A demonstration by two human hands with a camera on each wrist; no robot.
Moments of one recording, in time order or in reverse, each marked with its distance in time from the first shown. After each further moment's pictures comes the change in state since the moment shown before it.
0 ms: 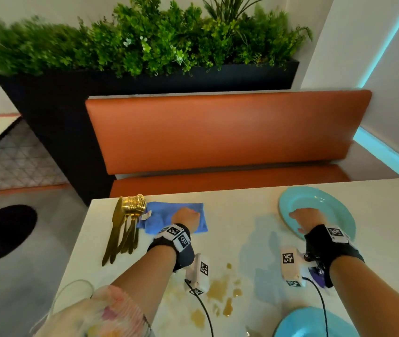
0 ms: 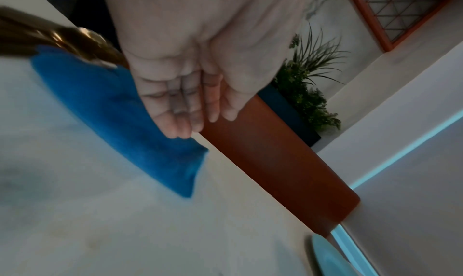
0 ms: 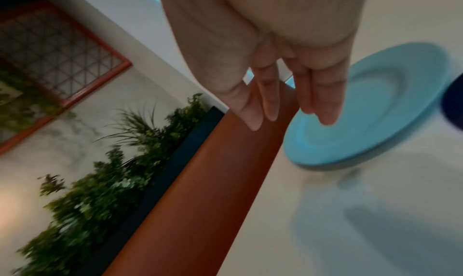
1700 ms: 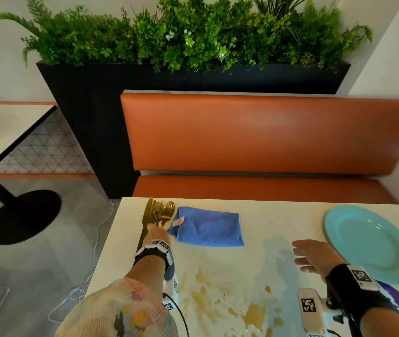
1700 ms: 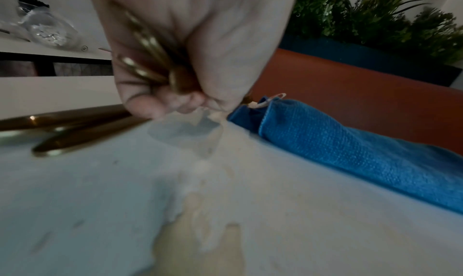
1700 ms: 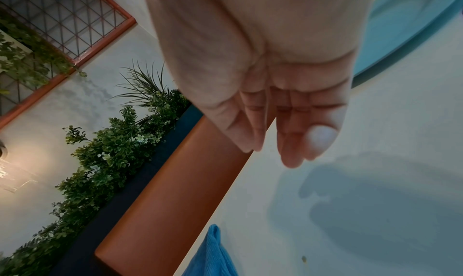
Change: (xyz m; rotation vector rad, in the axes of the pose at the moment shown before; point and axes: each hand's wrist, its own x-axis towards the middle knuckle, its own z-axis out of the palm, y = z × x) left_hand 0.091 -0.124 -0.079 0.583 0.098 -0.187; right_hand -0.025 -0.029 0.086 0.377 -0.244 0.071
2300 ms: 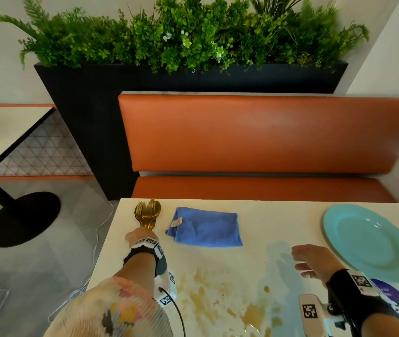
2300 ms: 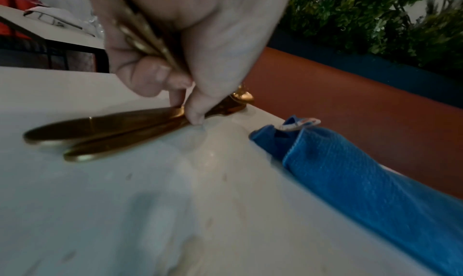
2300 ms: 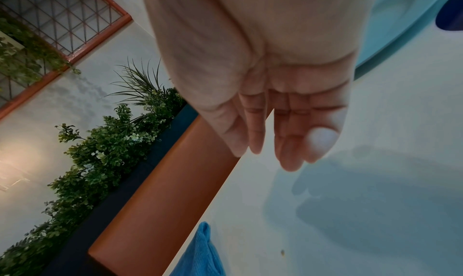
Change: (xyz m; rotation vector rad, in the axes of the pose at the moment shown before) left_hand -0.025 -0.021 -0.021 0.519 0.051 0.025; right_hand 0.011 0.017 -0.002 -0.018 -0.007 0.032
